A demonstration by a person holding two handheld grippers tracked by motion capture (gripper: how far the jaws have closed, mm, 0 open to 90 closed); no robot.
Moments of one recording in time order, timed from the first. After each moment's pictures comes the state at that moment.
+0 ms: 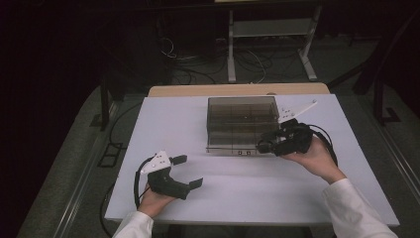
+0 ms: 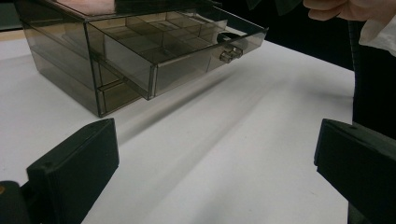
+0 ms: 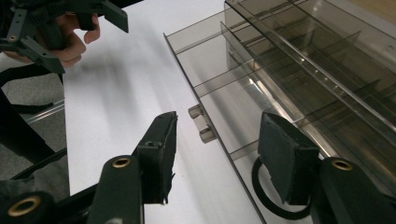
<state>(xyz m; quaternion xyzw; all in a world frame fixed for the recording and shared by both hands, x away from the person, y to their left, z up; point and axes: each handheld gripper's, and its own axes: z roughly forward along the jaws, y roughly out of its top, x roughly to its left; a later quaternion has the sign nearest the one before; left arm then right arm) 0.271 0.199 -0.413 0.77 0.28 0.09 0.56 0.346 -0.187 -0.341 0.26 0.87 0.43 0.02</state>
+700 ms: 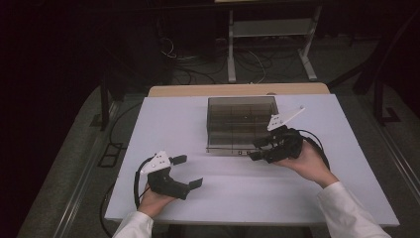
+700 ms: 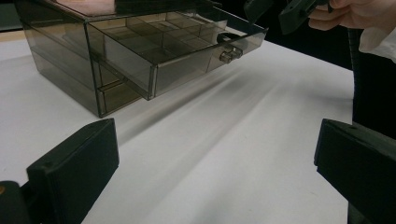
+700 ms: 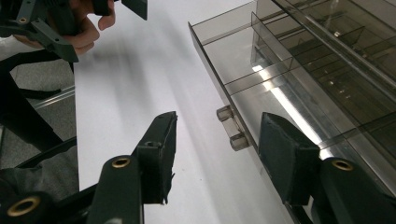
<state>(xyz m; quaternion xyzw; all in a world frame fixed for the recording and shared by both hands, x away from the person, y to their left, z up) 0.271 0.200 -0.413 0.77 0.28 0.09 0.56 0.338 -0.164 -0.349 0.23 0.88 0.42 0.01</state>
